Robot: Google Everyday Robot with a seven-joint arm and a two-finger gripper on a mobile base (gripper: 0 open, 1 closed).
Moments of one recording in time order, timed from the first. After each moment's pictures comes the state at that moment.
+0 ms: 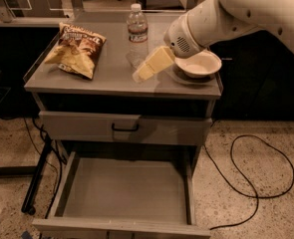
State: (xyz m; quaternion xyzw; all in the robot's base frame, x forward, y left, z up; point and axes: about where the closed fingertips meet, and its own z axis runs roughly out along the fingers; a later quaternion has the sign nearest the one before) arm 0.625 -0.022 0.933 -0.50 0.76 0.18 0.38
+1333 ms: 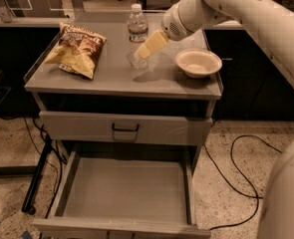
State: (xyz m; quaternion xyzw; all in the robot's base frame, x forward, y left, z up) arm 0.741 -0.034 0.925 -0.47 0.77 0.12 0.41
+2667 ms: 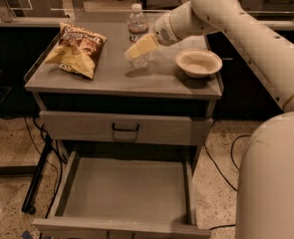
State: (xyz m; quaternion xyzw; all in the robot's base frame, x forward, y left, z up) arm 0.776 -0.005 0.897 -0.44 0.77 0.19 0.43
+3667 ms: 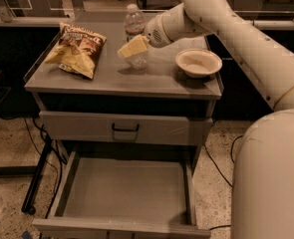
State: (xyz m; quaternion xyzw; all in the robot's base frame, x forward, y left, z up) arm 0.770 0.027 0.894 -0.45 0.75 0.23 0.42
